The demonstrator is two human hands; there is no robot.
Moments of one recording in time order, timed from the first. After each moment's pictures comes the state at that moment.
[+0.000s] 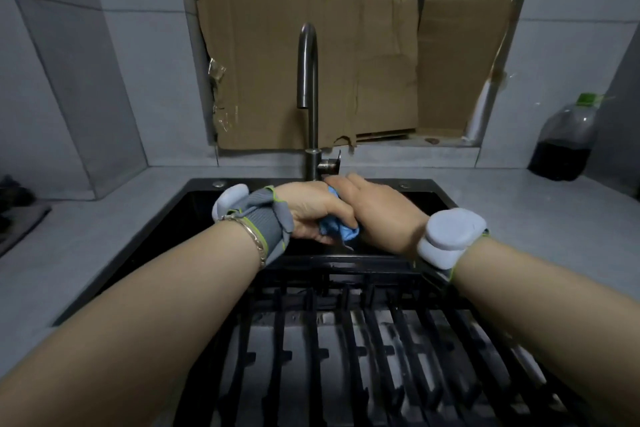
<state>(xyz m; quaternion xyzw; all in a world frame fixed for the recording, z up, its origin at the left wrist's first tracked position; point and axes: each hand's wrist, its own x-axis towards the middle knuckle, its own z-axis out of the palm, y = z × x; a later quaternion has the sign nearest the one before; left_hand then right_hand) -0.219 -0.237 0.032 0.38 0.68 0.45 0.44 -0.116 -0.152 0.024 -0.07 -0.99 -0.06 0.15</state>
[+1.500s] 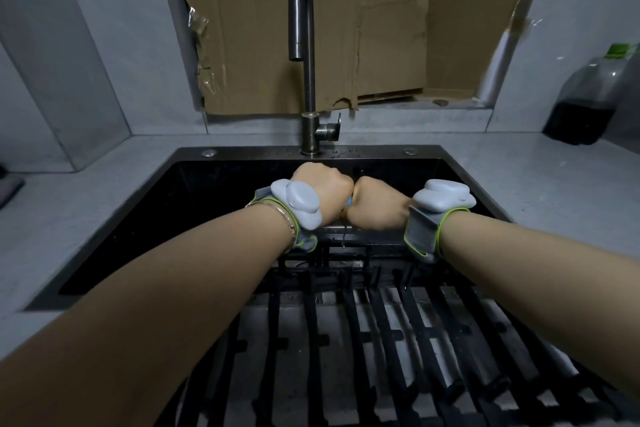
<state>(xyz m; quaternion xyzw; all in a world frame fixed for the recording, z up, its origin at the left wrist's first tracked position) -0.241 -0.190 -0.023 0.57 0.79 -0.16 -0.17 -0.158 -0.118 -0.028 -0.26 -0.95 0.16 0.01</state>
